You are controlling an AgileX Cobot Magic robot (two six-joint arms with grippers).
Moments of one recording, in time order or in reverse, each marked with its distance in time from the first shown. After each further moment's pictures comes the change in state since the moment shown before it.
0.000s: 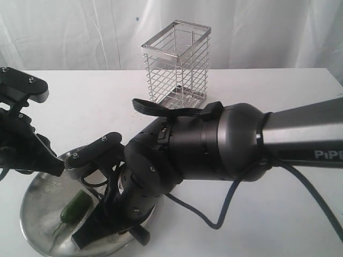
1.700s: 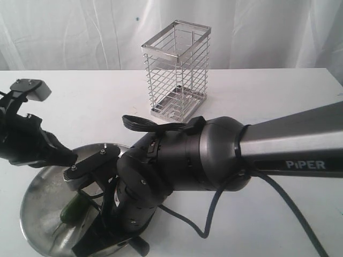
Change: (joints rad) left arm 0.347 0.195 -0.006 -1.055 0.108 1.134; right arm 0.017 0.053 0.000 0.010 -0.004 -0.002
